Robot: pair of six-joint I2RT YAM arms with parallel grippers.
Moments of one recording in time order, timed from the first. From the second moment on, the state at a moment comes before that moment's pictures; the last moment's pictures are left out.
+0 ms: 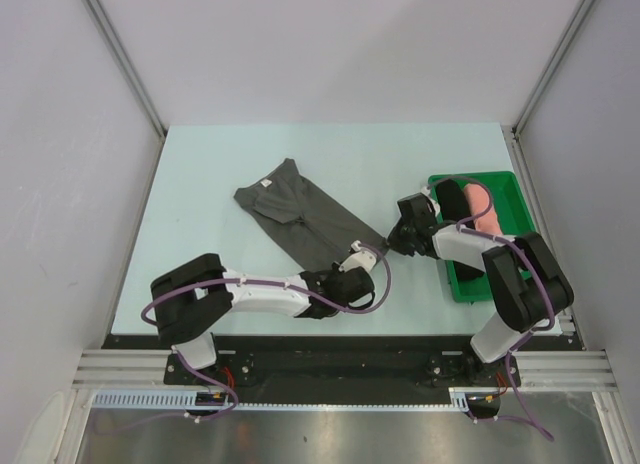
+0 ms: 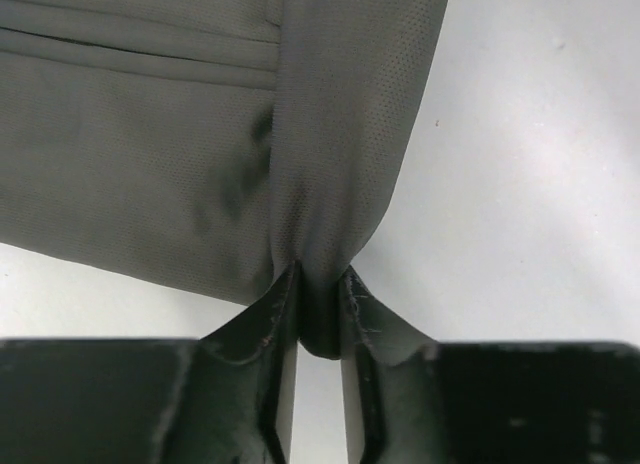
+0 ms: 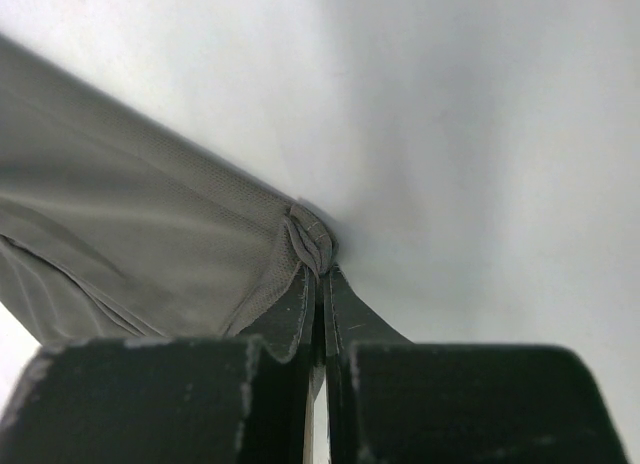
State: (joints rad) left arm -1.21 1.70 0.90 -0.21 -0.52 -0.42; right arm 0.43 1.63 0.80 -0.08 0.05 0.91
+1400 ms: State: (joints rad) left arm -0.97 1.59 0.59 0.34 0.35 -0.66; right arm 0.45 1.83 1.25 -0.86 0.40 1.17
